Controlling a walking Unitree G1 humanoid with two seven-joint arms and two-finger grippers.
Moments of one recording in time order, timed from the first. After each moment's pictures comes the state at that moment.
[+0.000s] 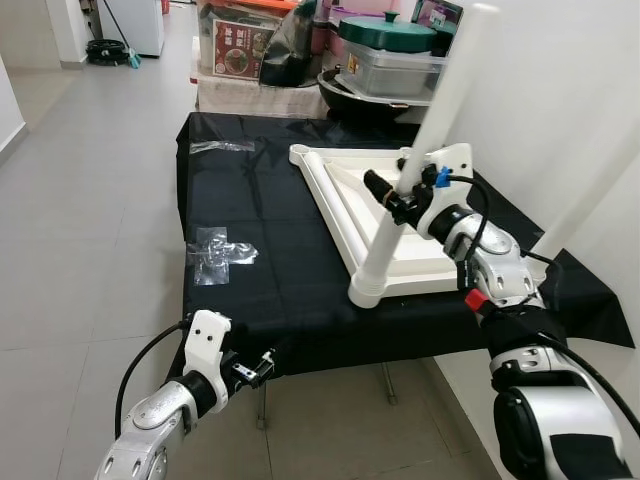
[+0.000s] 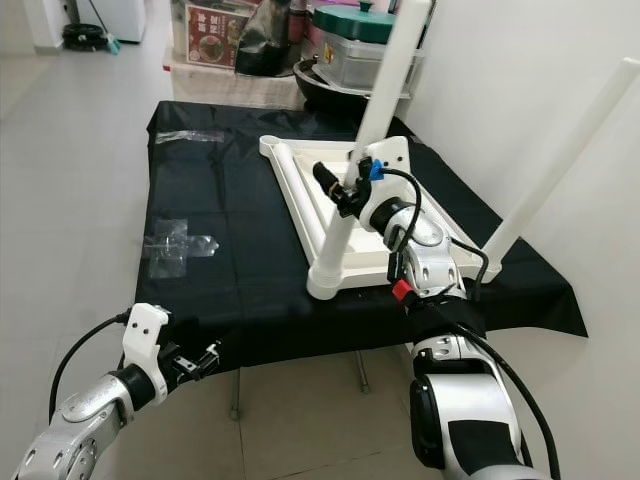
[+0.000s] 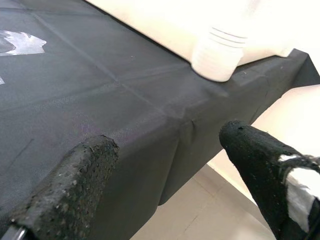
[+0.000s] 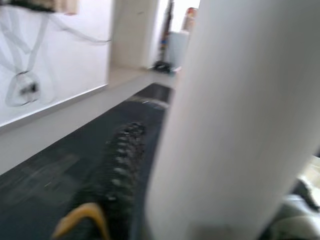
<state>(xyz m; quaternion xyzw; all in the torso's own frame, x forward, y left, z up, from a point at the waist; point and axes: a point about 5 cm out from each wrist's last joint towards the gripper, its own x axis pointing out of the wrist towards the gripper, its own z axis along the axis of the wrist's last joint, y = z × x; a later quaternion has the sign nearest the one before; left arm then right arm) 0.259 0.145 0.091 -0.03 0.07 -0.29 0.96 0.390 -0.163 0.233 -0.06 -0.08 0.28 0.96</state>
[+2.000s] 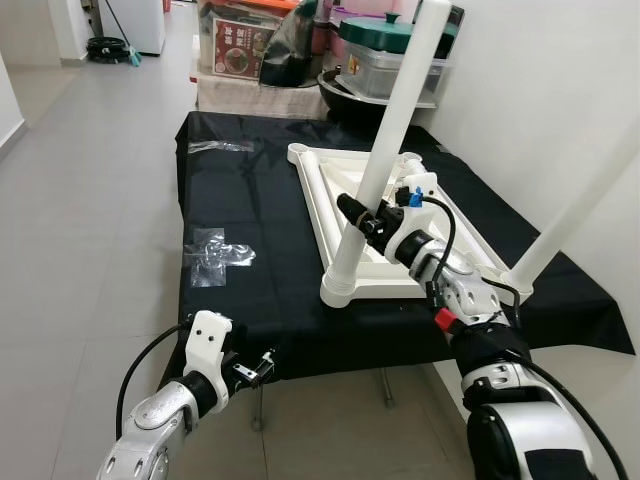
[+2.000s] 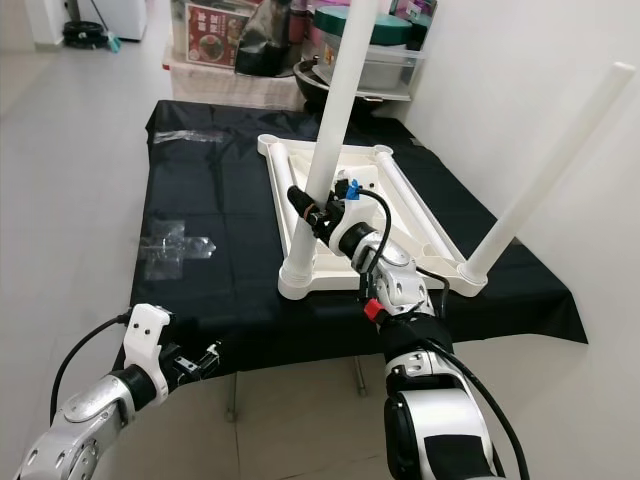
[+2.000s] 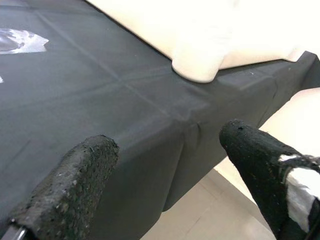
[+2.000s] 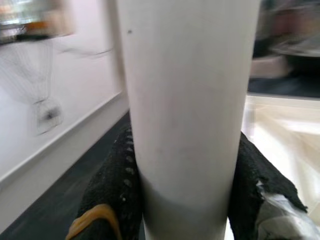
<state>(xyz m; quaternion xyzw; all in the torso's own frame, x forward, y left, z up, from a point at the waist) 0.260 0.143 0.090 -0.03 0.07 -0.28 0.96 0.393 -0.135 0.198 0.09 -0.03 0.17 0.98</state>
